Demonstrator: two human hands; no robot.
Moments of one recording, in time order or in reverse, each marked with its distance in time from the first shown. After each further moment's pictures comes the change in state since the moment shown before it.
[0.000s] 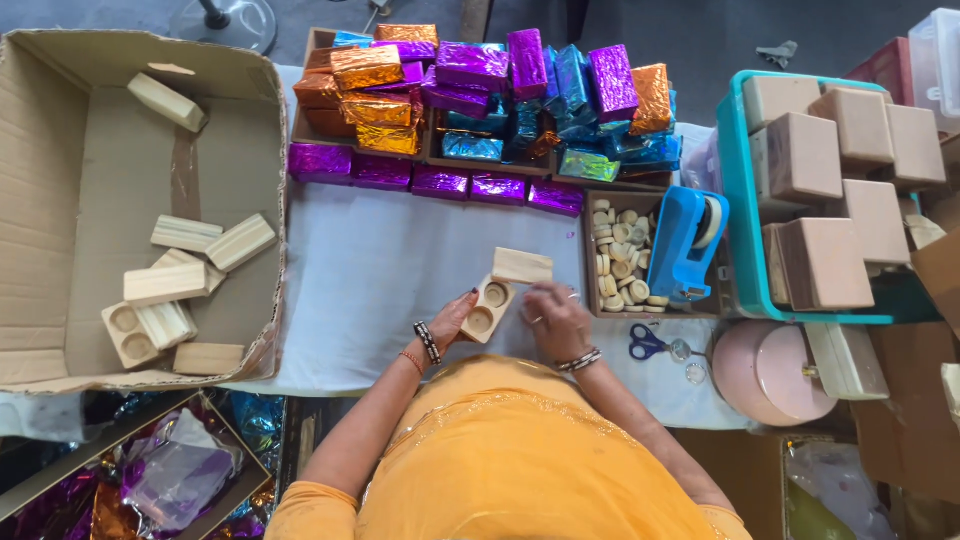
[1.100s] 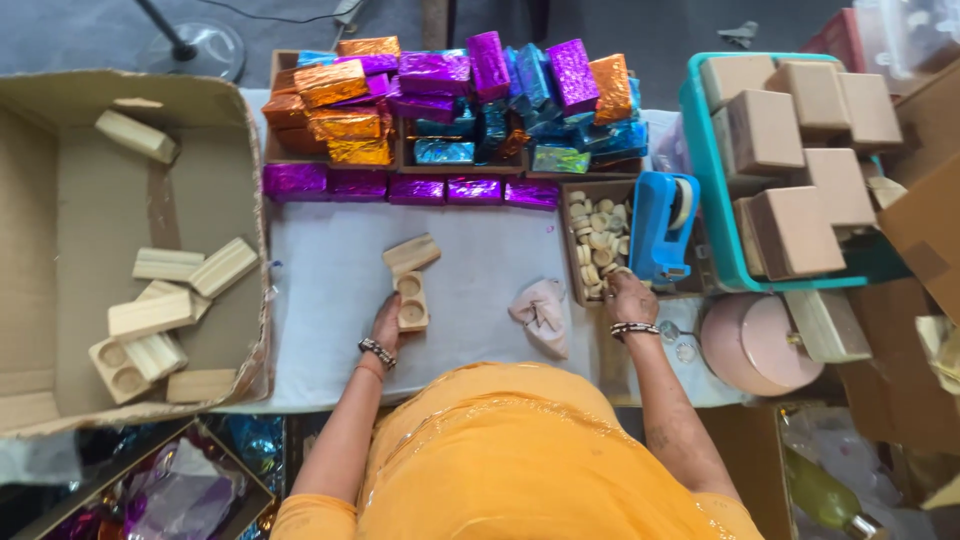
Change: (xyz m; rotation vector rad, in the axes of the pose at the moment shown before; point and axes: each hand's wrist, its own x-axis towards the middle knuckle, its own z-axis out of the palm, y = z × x) left_hand 0.009 -0.037 -0.107 -0.206 0.348 0.066; right_hand -0.063 0.164 -0.023 -0.375 -0.056 0.595
